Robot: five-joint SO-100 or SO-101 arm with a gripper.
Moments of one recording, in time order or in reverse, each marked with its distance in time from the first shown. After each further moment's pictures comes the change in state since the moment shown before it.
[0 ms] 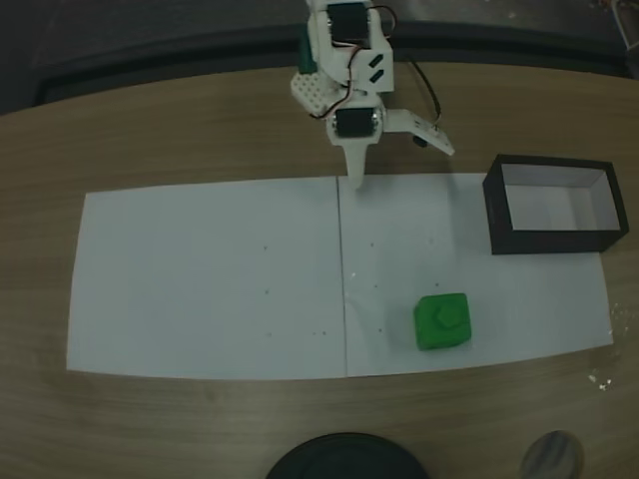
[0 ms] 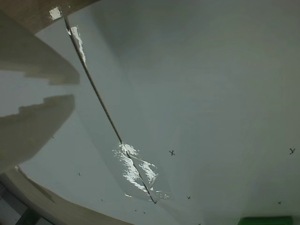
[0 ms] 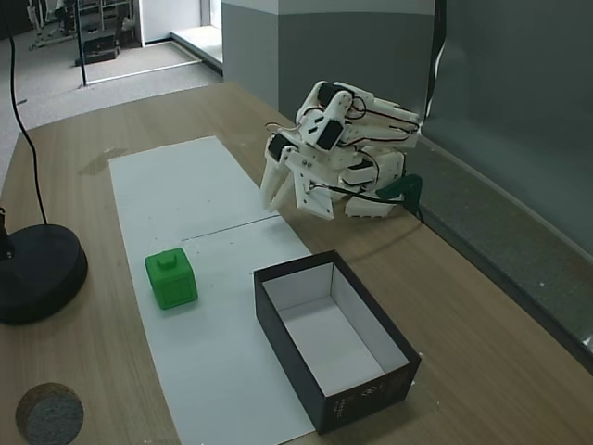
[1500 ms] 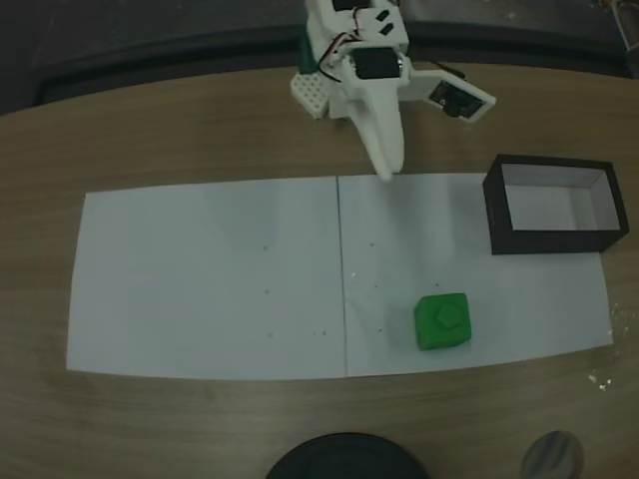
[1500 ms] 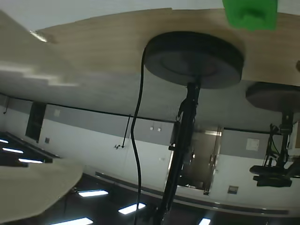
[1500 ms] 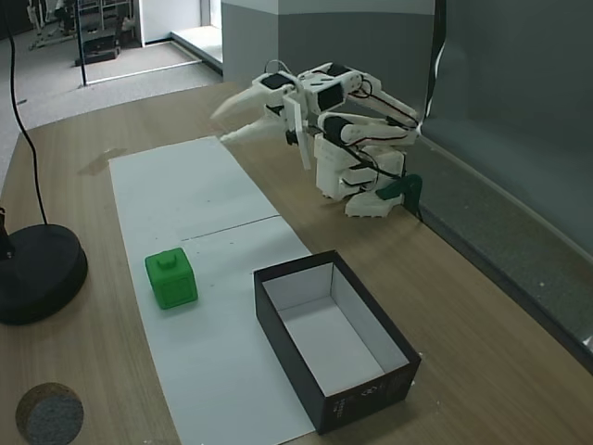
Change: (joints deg) arm -4.1 -2.2 -13.0 -30.6 -9.6
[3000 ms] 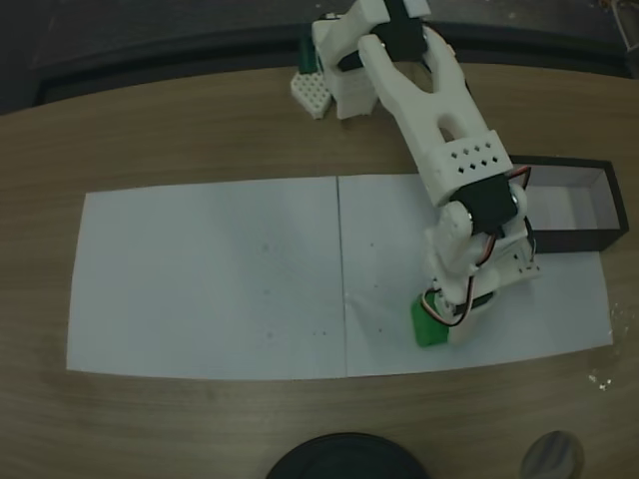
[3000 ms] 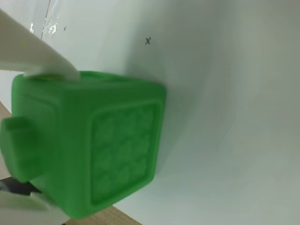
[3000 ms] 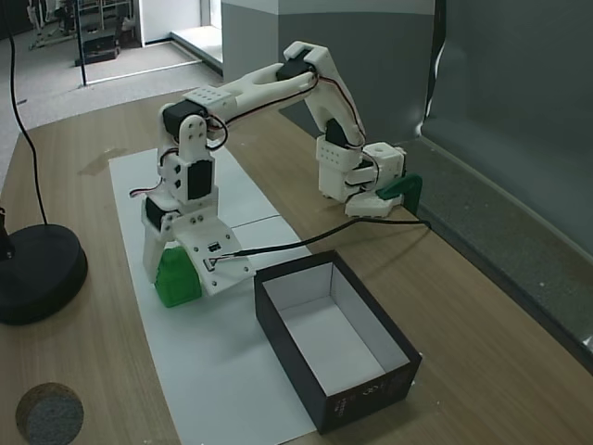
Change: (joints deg) arm -9.1 -134.3 -99.3 33.6 4.4
